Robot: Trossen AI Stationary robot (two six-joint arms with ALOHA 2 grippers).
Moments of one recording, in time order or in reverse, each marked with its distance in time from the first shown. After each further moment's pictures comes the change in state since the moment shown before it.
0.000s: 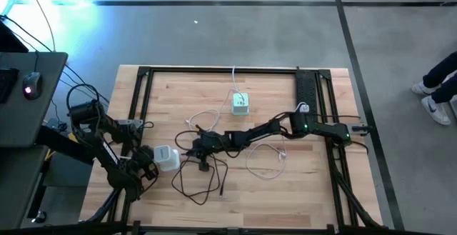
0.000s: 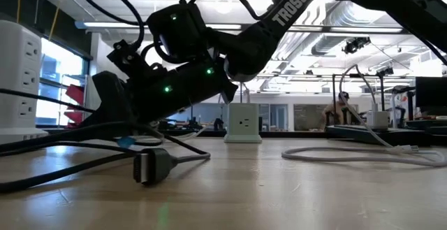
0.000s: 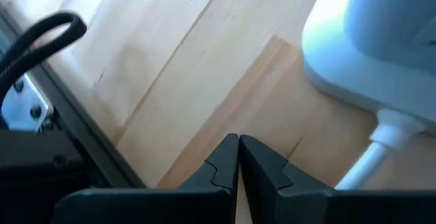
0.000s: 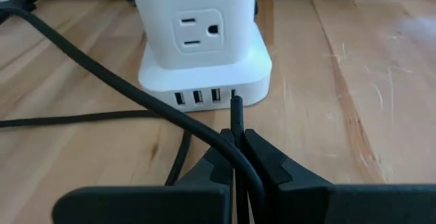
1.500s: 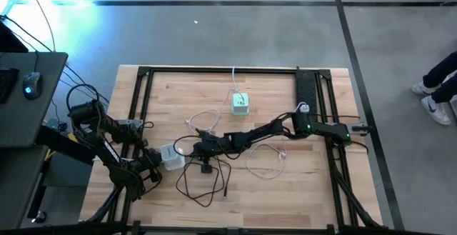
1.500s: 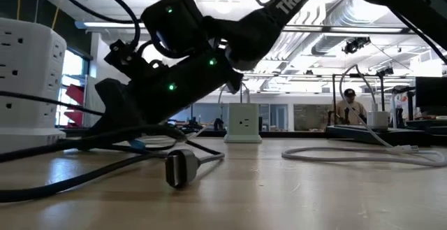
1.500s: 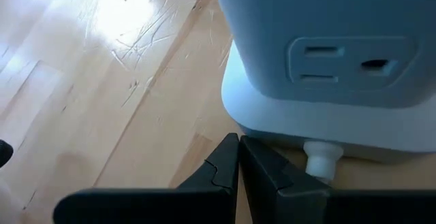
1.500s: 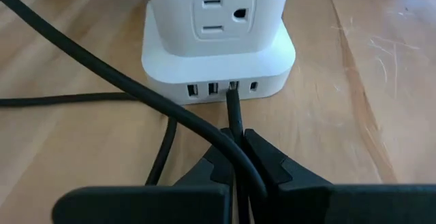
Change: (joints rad) left arm 0.004 -0.001 -0.062 0.190 -0.293 0.184; right arm 0.014 -0.048 0.001 -0.203 0.089 -0.046
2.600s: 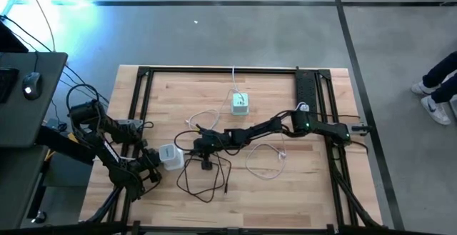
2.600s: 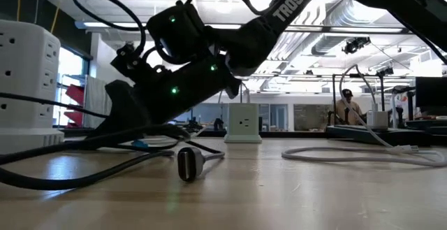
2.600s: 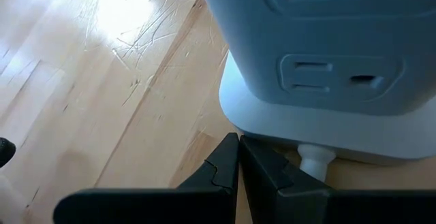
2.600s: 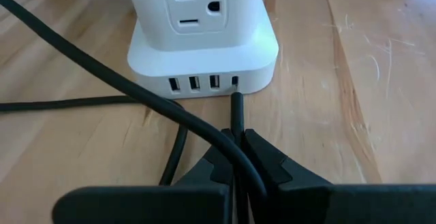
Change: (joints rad) left arm 0.000 -0.001 0.001 0.000 -0.001 0.008; right arm -0.018 0.035 -0.004 0.091 -0.110 0.001
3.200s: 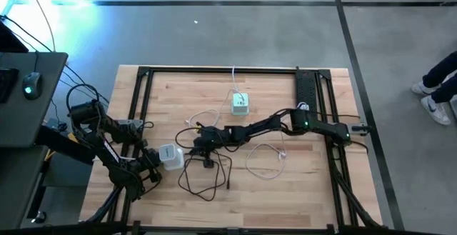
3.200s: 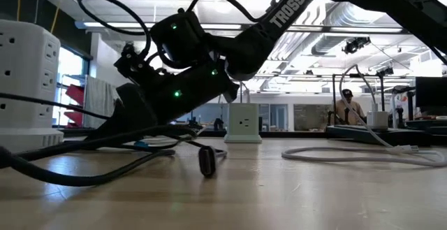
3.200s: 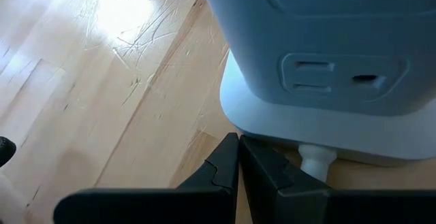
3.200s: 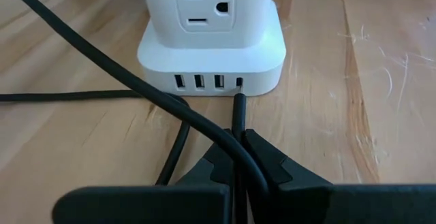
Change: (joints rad) left arm 0.000 0.000 0.000 0.000 0.005 0.001; right arm -0.032 0.003 0.000 0.023 -0.112 -0.069
